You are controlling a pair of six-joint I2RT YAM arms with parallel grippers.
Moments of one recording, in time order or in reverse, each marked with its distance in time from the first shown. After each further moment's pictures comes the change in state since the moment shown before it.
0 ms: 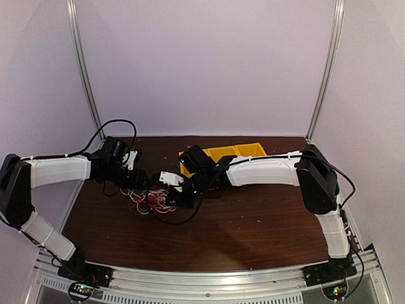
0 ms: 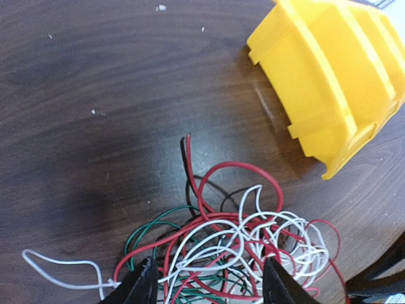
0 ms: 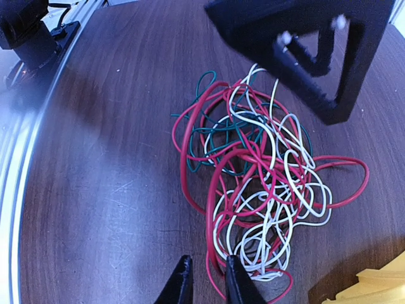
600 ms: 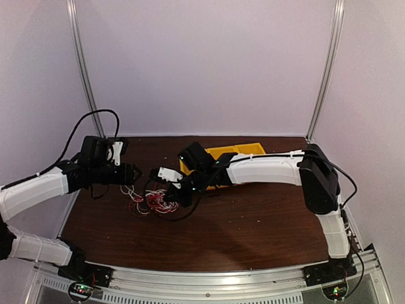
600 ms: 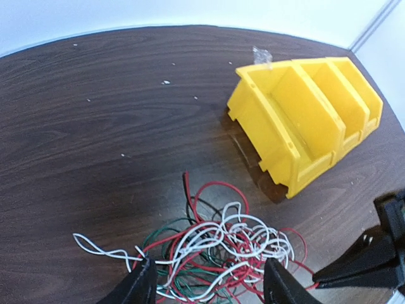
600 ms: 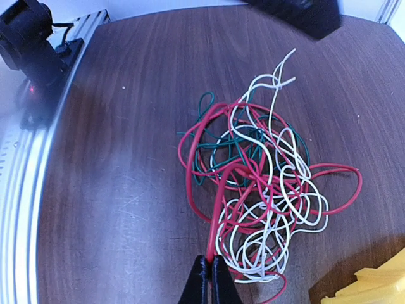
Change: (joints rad) left arm -0.031 -0.333 -0.099 0.034 -0.096 -0.013; right arm 0.005 -0.005 0.033 -0.016 -0.006 0.053
